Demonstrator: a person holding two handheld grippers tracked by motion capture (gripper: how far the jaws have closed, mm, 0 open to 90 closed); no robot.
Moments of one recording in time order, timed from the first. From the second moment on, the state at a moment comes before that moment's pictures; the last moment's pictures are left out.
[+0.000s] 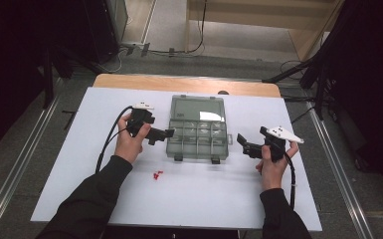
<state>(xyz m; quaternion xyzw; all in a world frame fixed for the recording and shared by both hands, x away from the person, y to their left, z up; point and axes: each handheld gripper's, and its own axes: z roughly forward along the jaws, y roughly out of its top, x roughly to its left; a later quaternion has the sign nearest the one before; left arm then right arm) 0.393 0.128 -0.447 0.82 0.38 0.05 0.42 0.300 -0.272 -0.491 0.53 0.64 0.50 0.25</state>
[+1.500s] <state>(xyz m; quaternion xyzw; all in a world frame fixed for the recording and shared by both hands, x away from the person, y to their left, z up) 0.314 0.154 -0.452 0.85 0.37 0.01 0.38 0.167 -0.314 -0.500 0.54 0.63 0.48 0.29</state>
